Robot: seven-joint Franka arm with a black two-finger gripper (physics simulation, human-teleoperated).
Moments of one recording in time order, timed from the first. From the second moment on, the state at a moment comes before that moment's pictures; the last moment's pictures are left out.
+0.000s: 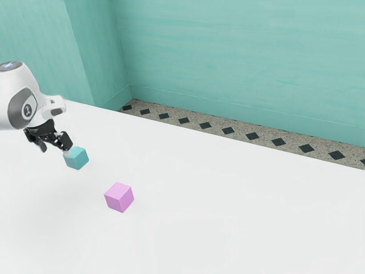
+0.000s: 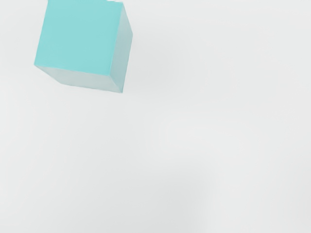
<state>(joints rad) 1.08 -0.04 -0.66 -2.25 -0.03 2.38 0.29</state>
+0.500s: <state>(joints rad) 1.07 0.18 -0.60 -2.24 -0.03 2.65 0.54</state>
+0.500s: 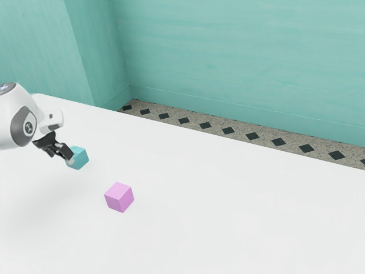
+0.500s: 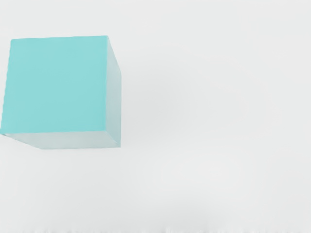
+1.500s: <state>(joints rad) 0.96 0.53 -0.49 -1.96 -0.01 2.79 0.69</state>
